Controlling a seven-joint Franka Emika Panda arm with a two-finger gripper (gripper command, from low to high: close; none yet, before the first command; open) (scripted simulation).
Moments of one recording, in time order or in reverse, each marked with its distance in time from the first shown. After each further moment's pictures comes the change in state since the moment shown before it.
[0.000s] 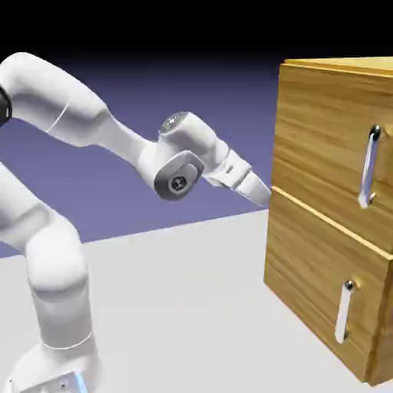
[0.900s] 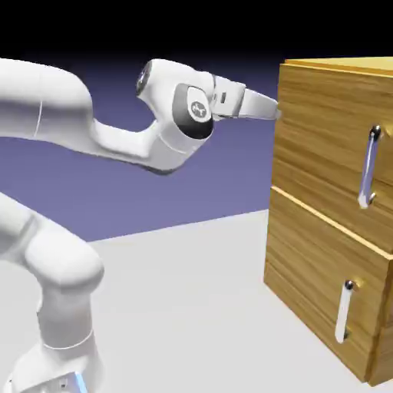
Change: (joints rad) arm 0.423 -0.211 -0.519 0.290 -1.174 0.030 0.781
